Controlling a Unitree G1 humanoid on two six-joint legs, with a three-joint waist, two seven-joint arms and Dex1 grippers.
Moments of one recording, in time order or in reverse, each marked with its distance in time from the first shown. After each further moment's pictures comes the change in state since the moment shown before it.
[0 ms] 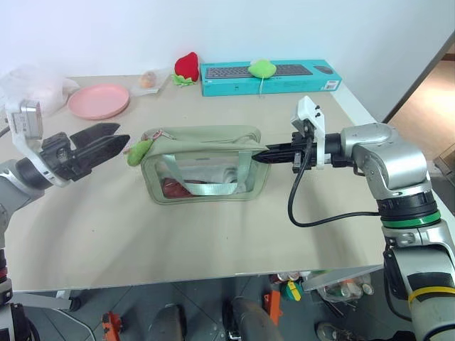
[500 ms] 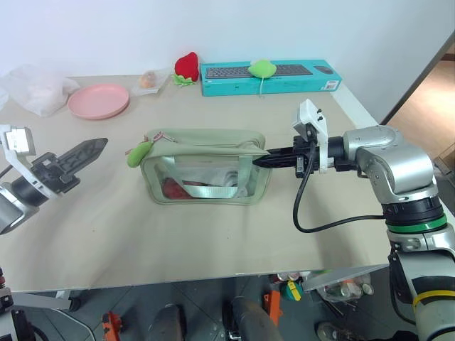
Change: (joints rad) left arm 0.033 -0.083 0.146 0.123 -0.163 0.230 0.169; right arm 0.029 -0.025 0.000 -0.053 0.029 0.024 0.000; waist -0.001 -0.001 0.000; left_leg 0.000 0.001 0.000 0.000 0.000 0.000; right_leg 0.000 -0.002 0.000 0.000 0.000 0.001
